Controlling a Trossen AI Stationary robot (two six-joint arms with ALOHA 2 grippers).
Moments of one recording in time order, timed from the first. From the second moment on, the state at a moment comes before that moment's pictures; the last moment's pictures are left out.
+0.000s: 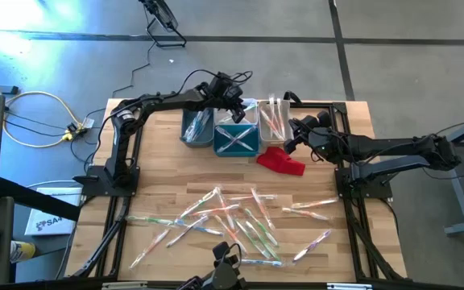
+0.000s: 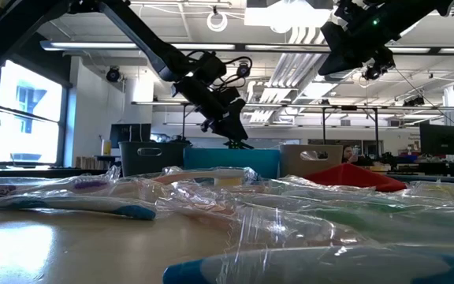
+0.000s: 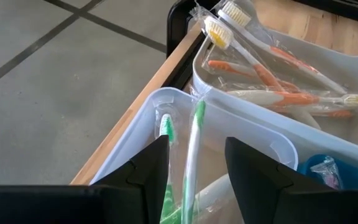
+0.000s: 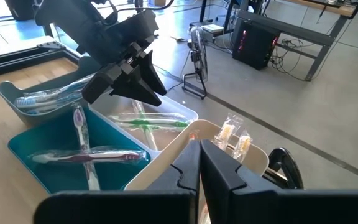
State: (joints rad) left arm 0.61 2.02 1.49 -0.05 0.14 0.05; right arm -0.11 0.96 0.67 -0.17 0.78 0.27
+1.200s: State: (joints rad) left arm 0.57 1.91 1.49 -0.06 0.20 0.03; right arm -0.11 0.96 0.67 -0.17 0.75 0.27
